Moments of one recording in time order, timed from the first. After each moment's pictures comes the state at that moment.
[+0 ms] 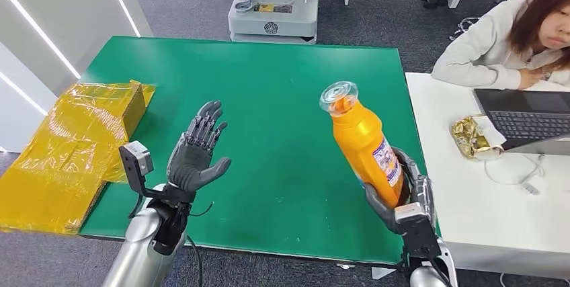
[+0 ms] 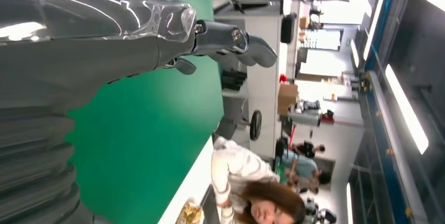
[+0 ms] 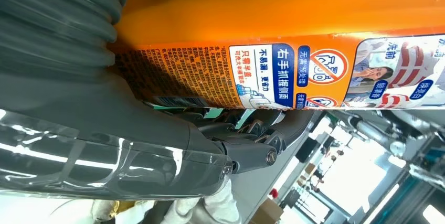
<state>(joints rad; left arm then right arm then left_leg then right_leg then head) -0.18 -0.05 -0.25 -1.49 0.31 -0.29 -0.32 -0.08 -0.19 0.27 -1.43 0.23 -0.37 -0.40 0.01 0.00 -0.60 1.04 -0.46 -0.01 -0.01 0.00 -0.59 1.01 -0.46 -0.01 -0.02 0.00</state>
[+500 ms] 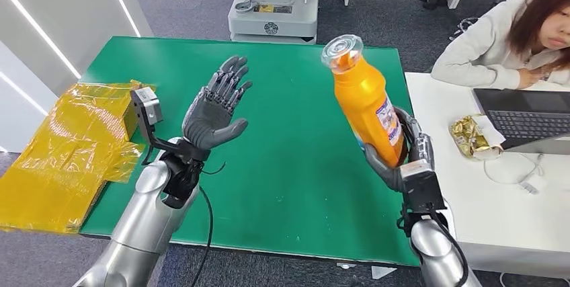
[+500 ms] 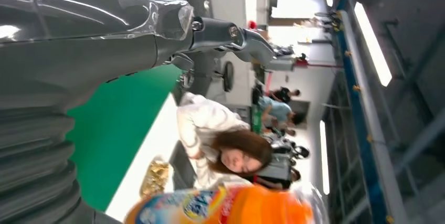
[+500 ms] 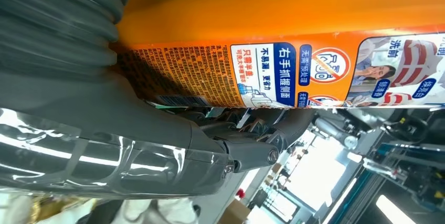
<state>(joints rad) -0.45 -0.03 -0.36 -1.38 0.44 -0.35 -0.26 -0.34 -0.19 0.32 -1.27 0.11 -0.31 -0.45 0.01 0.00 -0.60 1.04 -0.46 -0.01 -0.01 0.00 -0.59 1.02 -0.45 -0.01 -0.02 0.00</state>
